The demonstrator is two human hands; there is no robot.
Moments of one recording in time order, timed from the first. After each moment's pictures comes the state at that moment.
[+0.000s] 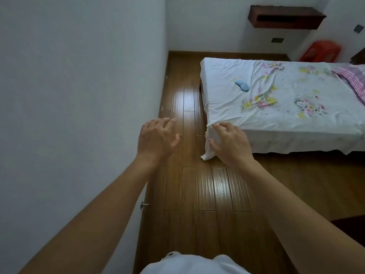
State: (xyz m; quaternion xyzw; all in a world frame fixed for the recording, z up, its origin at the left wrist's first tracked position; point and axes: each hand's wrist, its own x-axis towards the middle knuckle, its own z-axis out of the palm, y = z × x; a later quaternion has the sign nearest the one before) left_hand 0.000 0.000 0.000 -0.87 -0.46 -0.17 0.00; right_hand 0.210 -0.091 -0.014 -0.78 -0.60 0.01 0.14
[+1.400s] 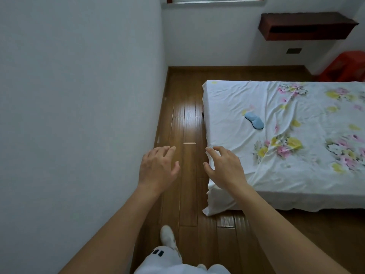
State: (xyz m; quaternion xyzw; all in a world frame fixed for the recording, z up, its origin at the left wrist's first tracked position) left_hand 0.253 0.386 -0.044 -0.86 -0.50 -0.11 -0.03; right_hand 0.453 0.314 -0.064 -0.78 -0.60 0.07 0.15
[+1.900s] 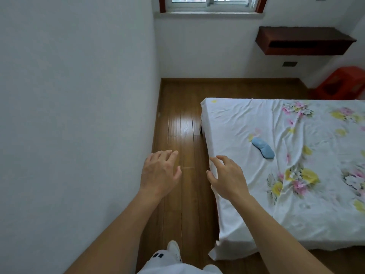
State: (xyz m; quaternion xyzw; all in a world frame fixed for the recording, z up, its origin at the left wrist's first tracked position) left_hand 0.307 0.657 -0.051 -0.88 -0.46 -0.12 -0.04; right_hand 0.500 0.563 -0.075 -0.81 -0.56 0.07 0.15
